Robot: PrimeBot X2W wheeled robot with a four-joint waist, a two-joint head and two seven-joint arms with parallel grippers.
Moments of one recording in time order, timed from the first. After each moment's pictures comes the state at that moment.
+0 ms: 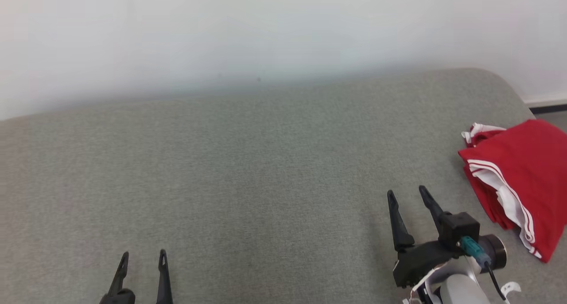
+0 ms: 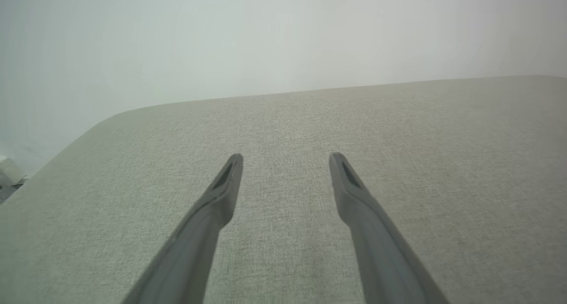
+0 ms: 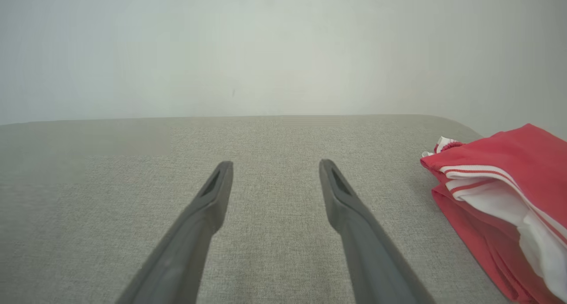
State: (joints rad) left arm -0.01 0.07 -0.02 0.27 -0.06 0.02 -0.26; right arm -0.30 -0.05 -0.02 0.55 0.00 0.13 -0.26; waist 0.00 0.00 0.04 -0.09
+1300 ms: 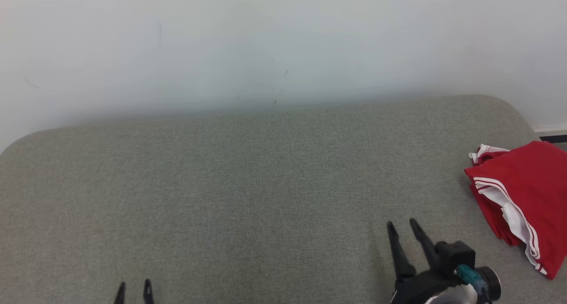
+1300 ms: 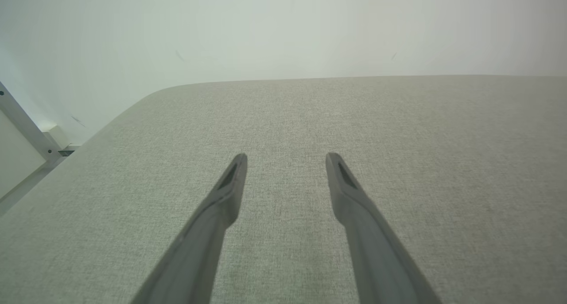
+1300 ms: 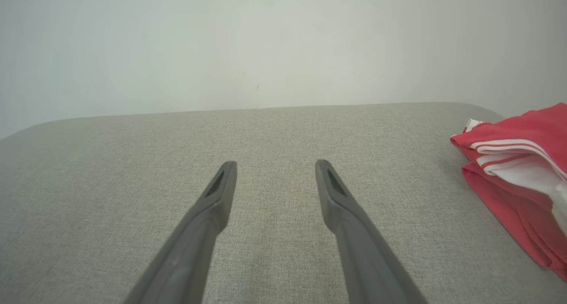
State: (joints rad) left arm 0.06 0.05 0.05 0.31 -0.06 0.00 -0.26; right arm -0.20 -0.05 0.02 0.54 0.06 0.13 -0.26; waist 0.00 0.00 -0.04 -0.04
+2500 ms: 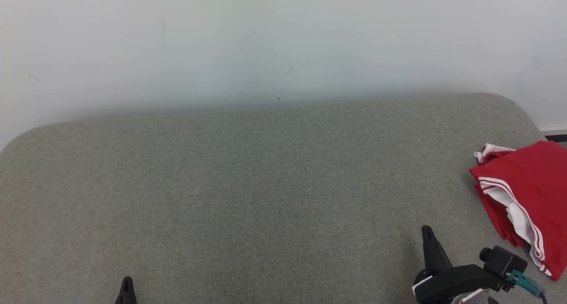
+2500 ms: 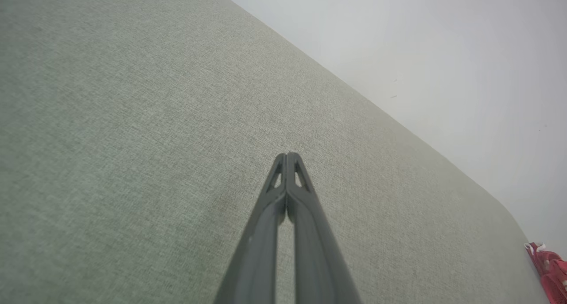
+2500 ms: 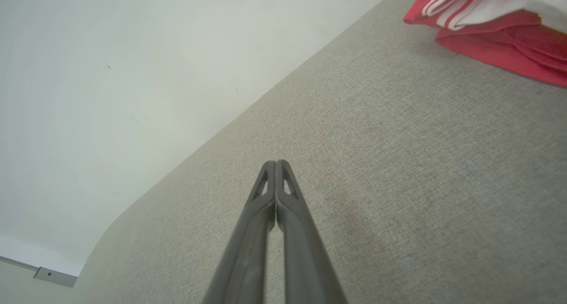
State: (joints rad) left arm 0.02 0.05 0.07 0.31 -0.64 -0.05 -0.12; right arm -0.14 -0.05 -0.03 0.46 0.64 0.13 -0.11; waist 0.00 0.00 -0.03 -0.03
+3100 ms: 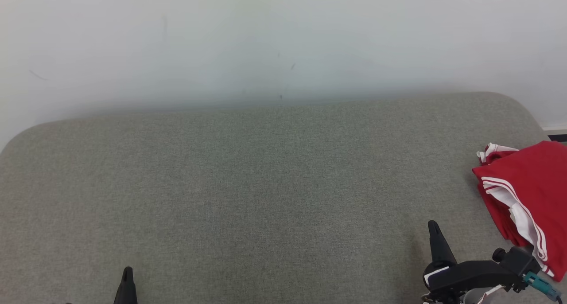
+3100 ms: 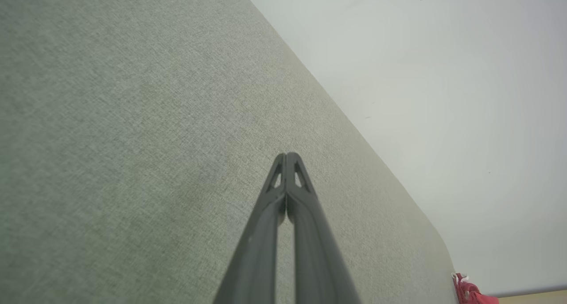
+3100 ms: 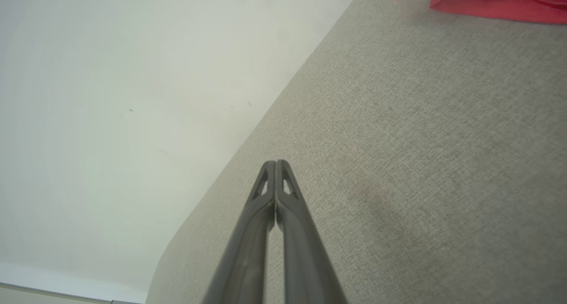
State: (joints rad) left arm -0.01 0.05 0.08 0.30 -0.89 -0.07 -0.05; right arm -0.14 -0.05 -0.05 0.40 0.90 0.13 -0.05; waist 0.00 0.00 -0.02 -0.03
